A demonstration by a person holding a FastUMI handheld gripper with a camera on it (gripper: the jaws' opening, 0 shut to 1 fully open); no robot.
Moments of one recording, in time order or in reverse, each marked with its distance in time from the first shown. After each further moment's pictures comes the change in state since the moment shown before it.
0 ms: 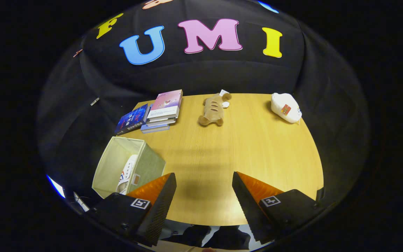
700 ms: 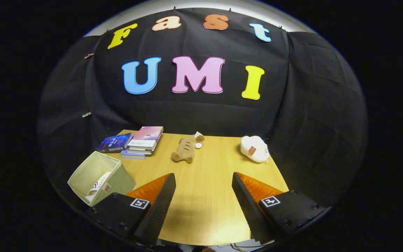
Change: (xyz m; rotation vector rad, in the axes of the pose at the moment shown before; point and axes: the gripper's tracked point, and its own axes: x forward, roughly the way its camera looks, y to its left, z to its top) arm -0.040 -0.060 0.032 -0.091 -0.391 -0.118
